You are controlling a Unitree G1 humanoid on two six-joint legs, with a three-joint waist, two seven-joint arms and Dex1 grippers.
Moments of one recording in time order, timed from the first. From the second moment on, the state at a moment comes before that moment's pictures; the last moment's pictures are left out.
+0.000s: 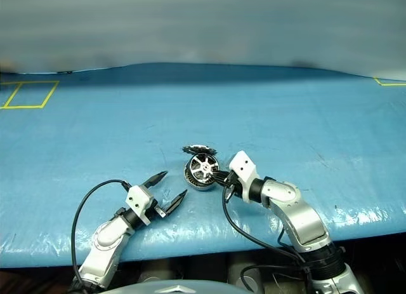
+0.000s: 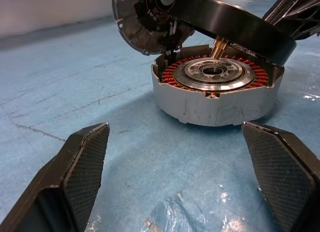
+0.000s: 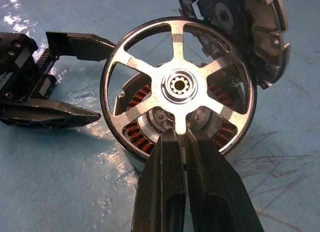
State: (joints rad) left arm 0.14 0.28 -0.15 0.15 -0.12 -0.42 -0.57; right arm -0.12 -0.46 0.22 -0.31 0.28 0.53 0.69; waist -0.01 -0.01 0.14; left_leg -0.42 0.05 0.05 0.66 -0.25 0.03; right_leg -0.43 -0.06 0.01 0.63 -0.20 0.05
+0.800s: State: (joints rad) left arm 0.20 0.30 -0.16 0.03 -0.10 -0.31 -0.57; right arm -0.15 -0.39 0.21 -0.33 0.36 0.55 0.70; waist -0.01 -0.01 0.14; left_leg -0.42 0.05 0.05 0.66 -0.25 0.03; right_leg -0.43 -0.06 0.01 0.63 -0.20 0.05
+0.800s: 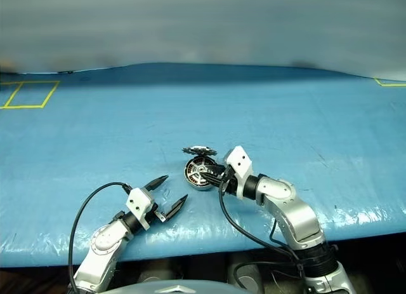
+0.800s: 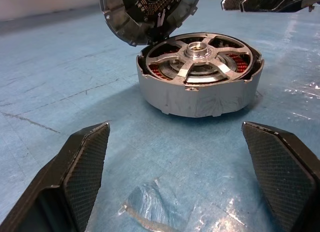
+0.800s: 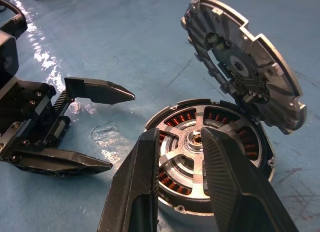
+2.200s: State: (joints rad) left arm 0.25 0.29 -0.19 -0.03 -0.07 -0.29 -0.52; right arm -0.25 -0.25 0.14 -0.20 0.39 0.80 0.50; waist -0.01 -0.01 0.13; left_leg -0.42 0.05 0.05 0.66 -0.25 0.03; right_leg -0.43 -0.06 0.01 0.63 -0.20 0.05
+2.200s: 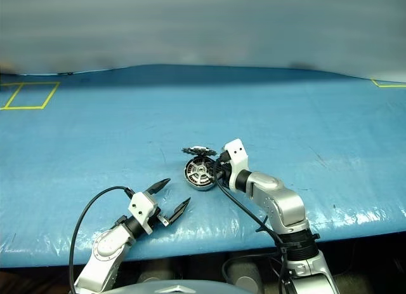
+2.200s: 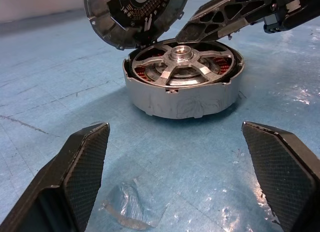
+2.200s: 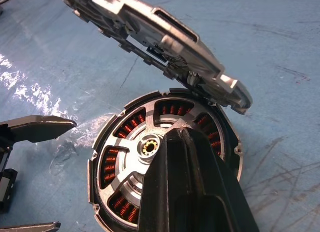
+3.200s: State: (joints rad) left arm 0.25 0.28 -0.19 -0.03 -0.07 -0.29 -0.52; right arm -0.26 -0.42 0.06 -0.20 0.32 0.68 0.48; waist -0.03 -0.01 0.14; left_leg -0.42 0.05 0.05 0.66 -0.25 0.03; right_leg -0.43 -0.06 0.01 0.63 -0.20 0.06
